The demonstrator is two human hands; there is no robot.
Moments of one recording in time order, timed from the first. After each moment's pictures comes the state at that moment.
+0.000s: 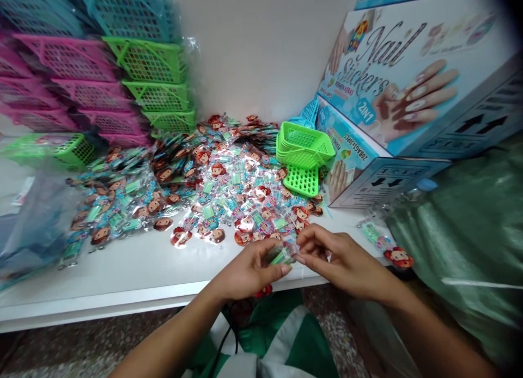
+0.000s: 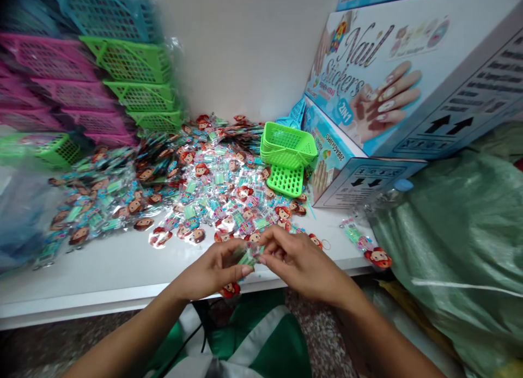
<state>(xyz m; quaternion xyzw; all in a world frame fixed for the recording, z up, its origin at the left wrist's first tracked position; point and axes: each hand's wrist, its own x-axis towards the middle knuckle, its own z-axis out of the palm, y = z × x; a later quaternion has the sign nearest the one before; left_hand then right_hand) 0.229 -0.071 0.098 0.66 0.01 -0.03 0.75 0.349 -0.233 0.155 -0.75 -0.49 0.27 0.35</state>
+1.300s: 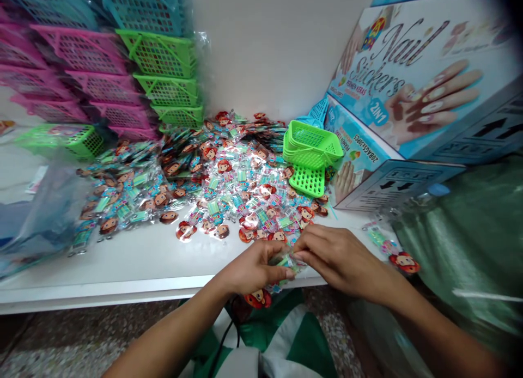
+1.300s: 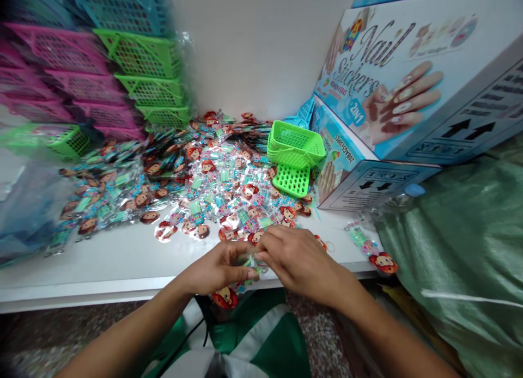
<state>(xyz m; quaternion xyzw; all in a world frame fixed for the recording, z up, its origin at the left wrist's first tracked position) 0.231 -0.068 0.090 0.60 0.01 -0.08 0.79 0.353 -0.221 0.158 -0.73 -0.67 0.09 0.14</state>
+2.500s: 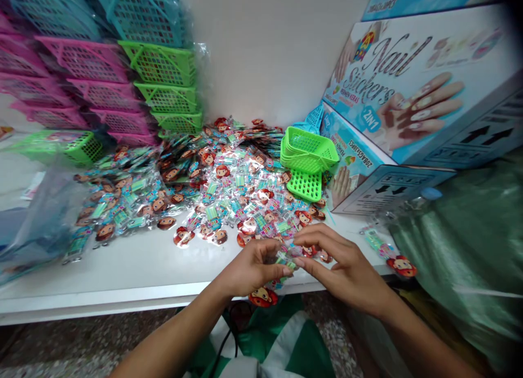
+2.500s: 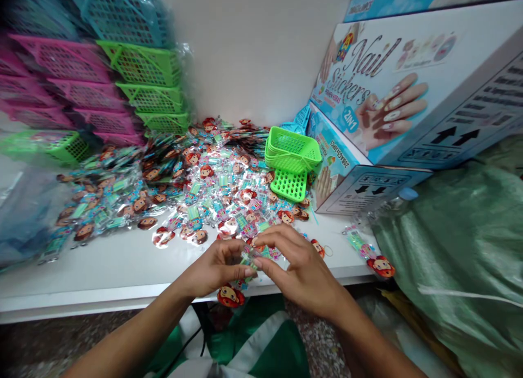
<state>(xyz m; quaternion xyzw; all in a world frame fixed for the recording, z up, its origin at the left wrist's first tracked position) 0.232 -0.068 0.095 0.58 0.03 -0.03 0.81 0.341 -0.228 0.148 -0.74 -0.56 0.09 0.36</state>
